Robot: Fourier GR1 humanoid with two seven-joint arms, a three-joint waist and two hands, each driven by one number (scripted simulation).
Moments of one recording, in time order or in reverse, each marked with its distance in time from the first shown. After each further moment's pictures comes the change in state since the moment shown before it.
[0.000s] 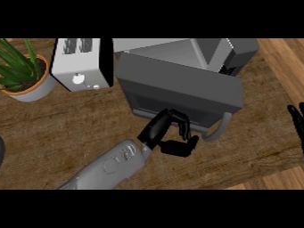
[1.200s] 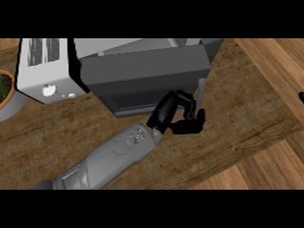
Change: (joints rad) left arm -0.173 -0.038 -0.004 0.097 0.196 0.142 -0.003; right arm -0.089 -0.105 -0.028 -0.073 -0.127 0.062 0.121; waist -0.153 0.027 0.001
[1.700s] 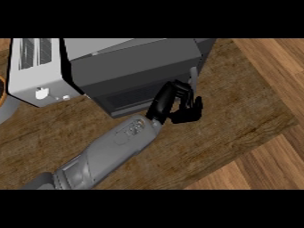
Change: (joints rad) left arm -0.069 0.004 0.013 0.066 0.058 0.035 -0.005; right arm -0.036 -0.052 -0.036 -0.003 -0.037 0.009 0.040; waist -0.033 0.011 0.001
